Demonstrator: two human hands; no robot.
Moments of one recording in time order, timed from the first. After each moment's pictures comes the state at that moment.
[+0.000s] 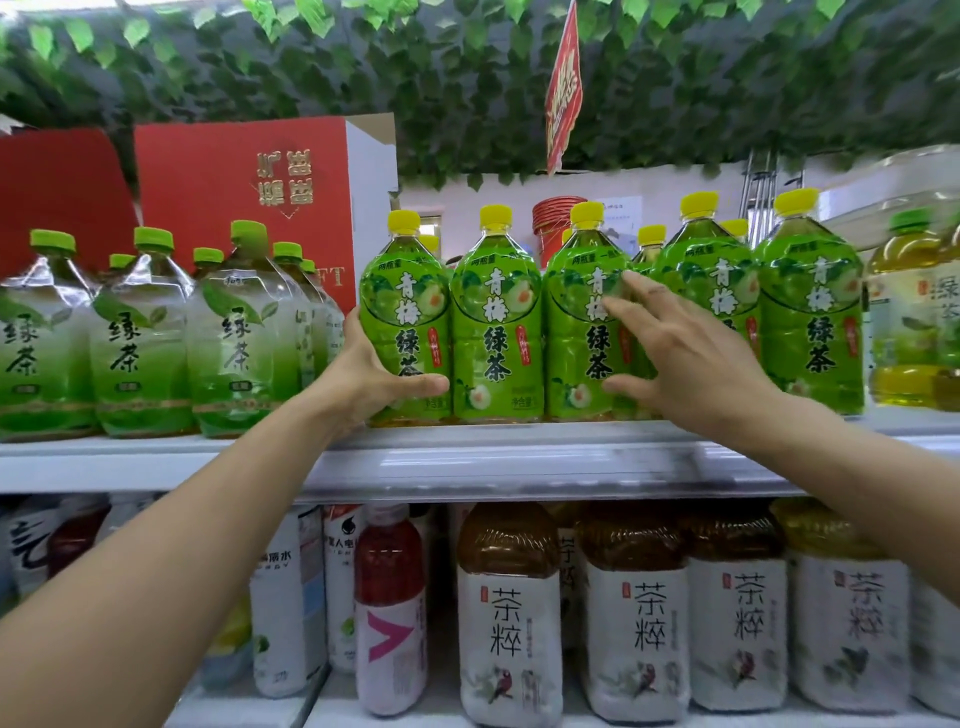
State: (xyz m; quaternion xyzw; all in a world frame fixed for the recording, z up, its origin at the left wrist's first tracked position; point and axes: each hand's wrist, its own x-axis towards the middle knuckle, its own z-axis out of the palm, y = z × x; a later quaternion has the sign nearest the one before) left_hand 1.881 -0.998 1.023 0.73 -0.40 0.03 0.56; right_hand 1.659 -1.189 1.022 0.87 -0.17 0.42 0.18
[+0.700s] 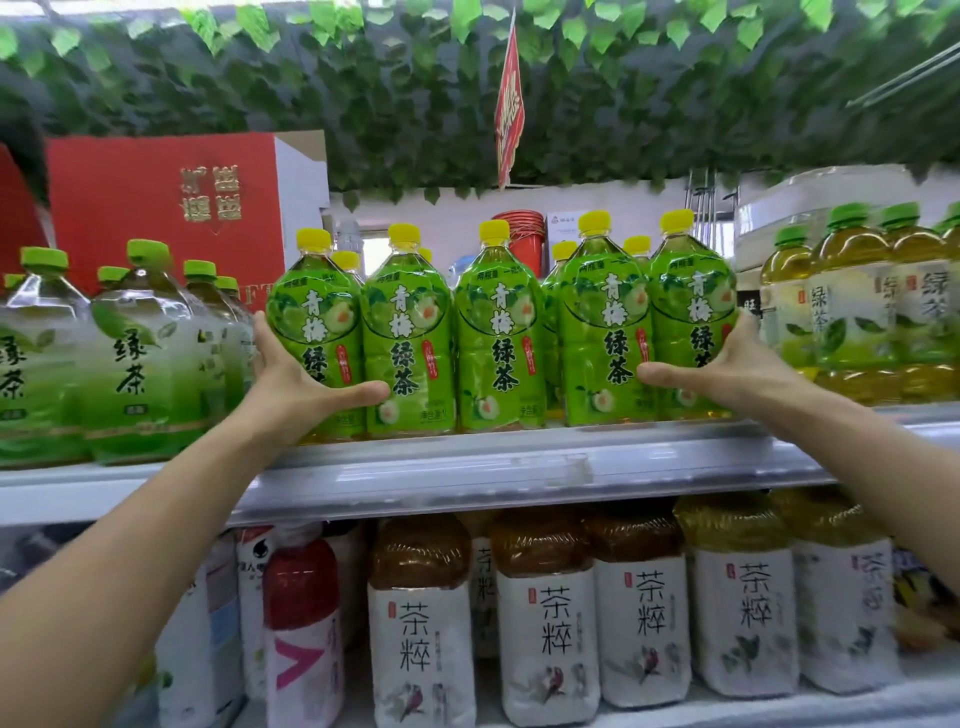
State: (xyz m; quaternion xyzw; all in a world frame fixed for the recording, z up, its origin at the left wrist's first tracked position) left_hand 1.873 -1.020 1.017 0.74 -0.35 0.11 0.56; right_hand 1.576 -1.277 1.020 0.76 -0.38 0.43 -0.30
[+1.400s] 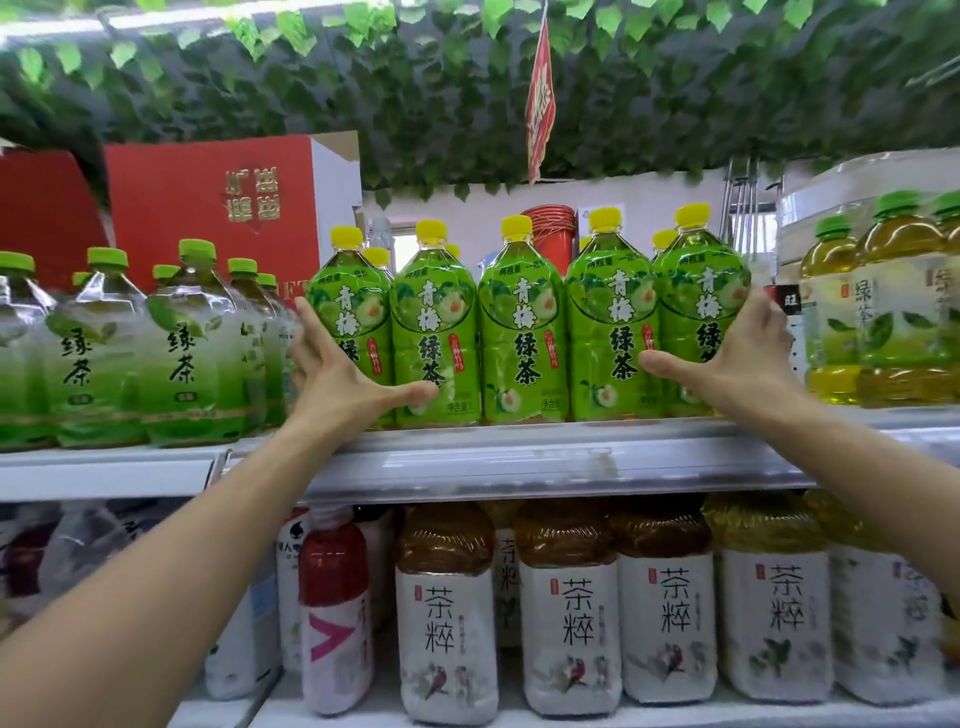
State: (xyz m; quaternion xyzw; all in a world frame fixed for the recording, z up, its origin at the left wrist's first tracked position) left_hand 1.847 -1.031 1.011 0.76 -0.34 0.19 0.52; right_hand 1.602 -1.271 1.013 0.77 -0.31 0.53 -0.16
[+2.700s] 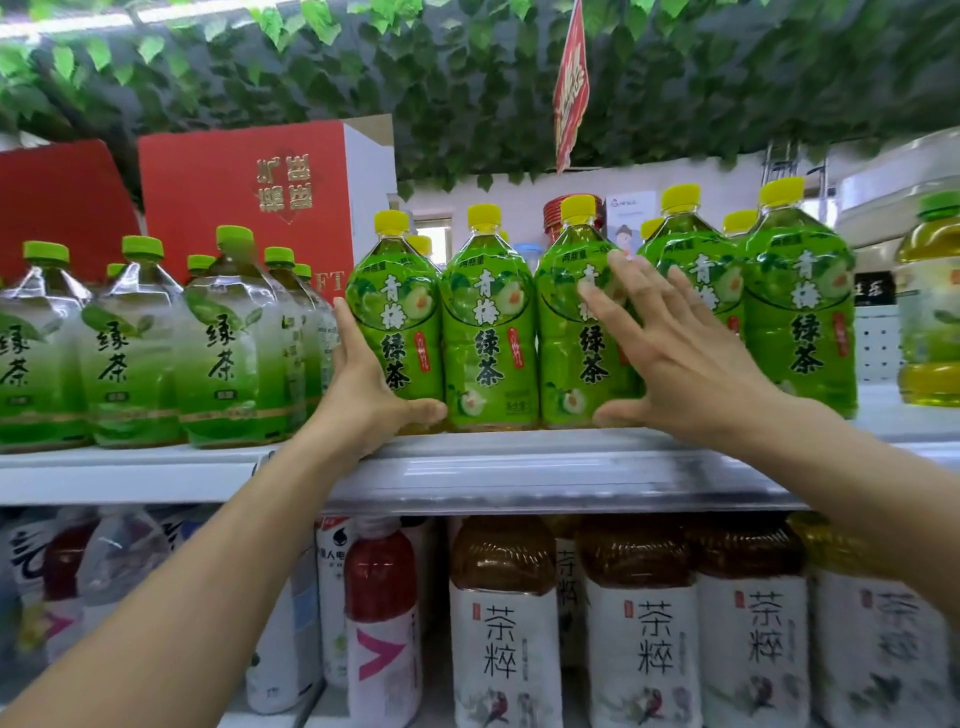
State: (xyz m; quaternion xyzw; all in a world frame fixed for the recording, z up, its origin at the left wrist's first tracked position) left_hand 1.878 -1.014 1.006 0.74 -0.39 0.14 0.53; right_hand 1.670 -1.207 1.024 0.87 -0.16 0.37 0.27
